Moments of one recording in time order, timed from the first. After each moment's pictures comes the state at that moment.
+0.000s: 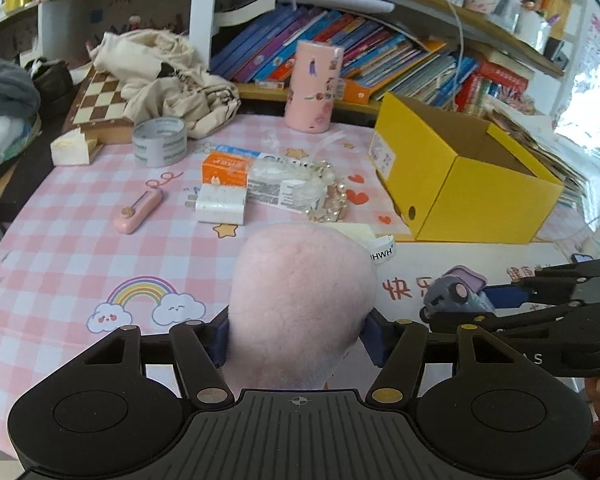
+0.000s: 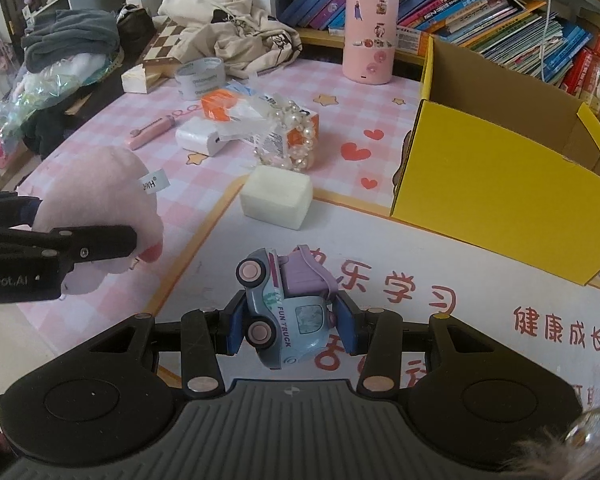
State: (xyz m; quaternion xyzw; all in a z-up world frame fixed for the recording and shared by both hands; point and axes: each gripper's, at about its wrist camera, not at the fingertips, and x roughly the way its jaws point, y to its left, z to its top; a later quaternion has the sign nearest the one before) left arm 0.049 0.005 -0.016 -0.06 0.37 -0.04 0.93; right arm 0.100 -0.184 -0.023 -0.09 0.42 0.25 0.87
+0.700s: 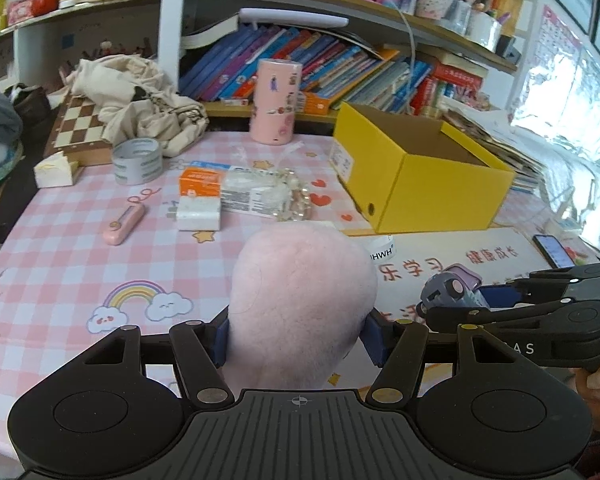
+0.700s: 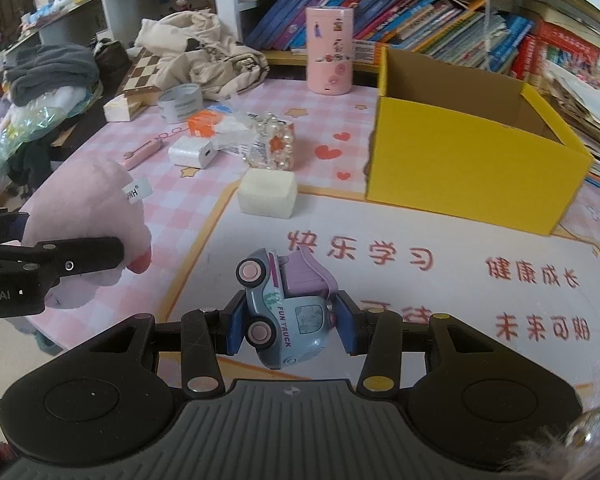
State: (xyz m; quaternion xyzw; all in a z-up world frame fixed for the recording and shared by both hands) left arm 0.017 0.003 -0.006 -0.04 0.35 -0.10 0.93; right arm 0.048 -0.198 -0.012 -0.05 0.40 0.18 0.90
